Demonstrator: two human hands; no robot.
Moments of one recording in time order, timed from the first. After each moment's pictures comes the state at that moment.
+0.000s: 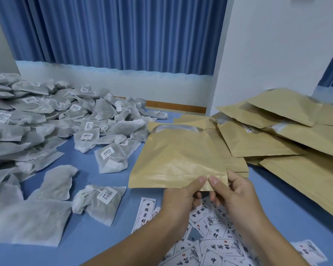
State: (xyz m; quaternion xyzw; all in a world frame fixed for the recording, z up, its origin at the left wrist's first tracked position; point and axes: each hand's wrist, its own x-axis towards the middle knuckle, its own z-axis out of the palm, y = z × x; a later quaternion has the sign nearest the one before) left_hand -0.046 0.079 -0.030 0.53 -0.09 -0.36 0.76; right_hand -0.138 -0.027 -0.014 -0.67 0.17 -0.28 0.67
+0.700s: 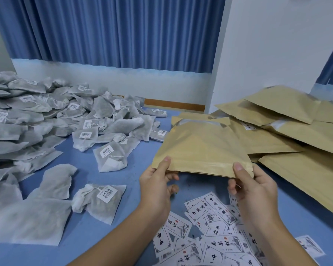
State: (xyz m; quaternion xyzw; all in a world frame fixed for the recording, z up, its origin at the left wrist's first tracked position) left_hand -0.013 0.097 -0.022 0.46 -0.02 -0.25 0.85; right_hand -0.146 -0.038 -0.008 -0.54 0.19 -0.41 0.71
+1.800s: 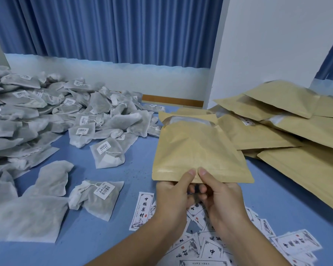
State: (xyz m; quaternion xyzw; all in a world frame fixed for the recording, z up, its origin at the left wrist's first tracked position) left_hand -0.056 0.083 -0.034 0.46 -0.08 -0.30 0.83; right_hand -0.118 0.014 -0.015 -0.45 0.28 -0.31 0.79
